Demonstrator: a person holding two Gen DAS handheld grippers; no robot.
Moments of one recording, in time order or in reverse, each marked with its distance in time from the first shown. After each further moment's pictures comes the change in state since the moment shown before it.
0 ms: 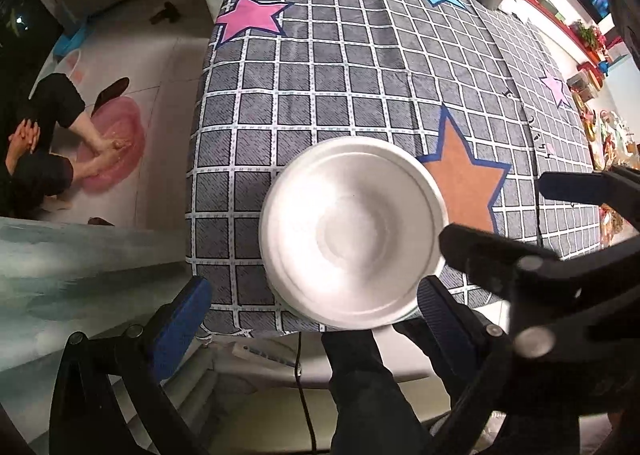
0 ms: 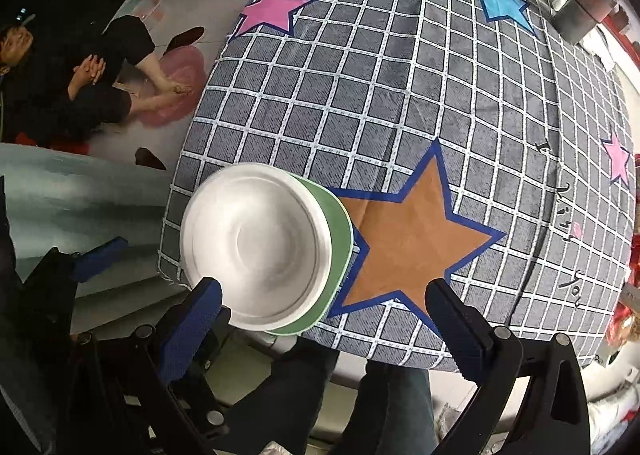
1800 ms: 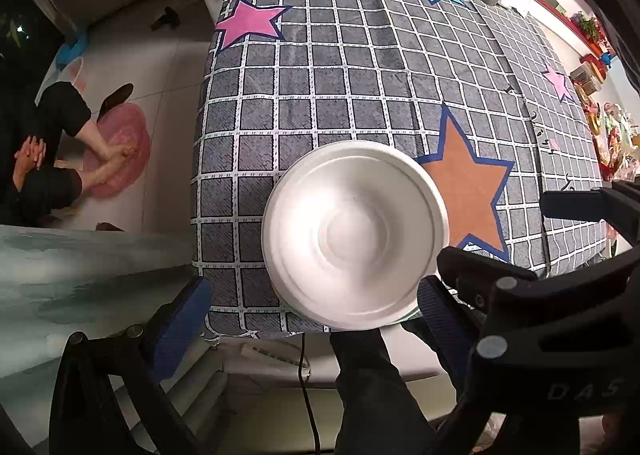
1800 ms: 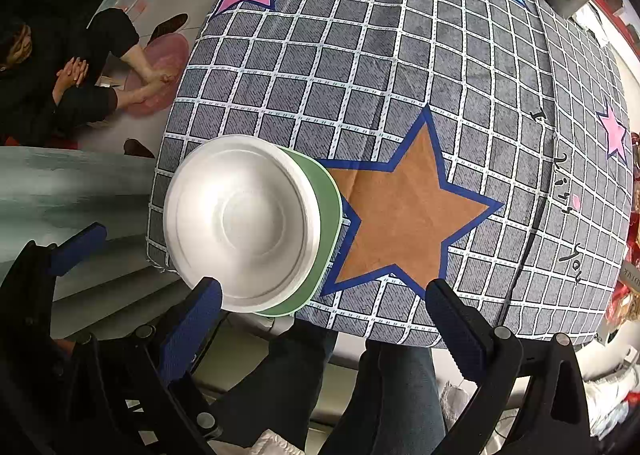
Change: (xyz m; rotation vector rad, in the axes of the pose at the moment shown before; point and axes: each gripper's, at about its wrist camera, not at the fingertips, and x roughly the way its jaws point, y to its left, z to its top) left arm -0.003 -0.003 0.002 0.019 0.001 0.034; right arm 0.010 -0.008 -0.009 0.038 0.071 -0.016
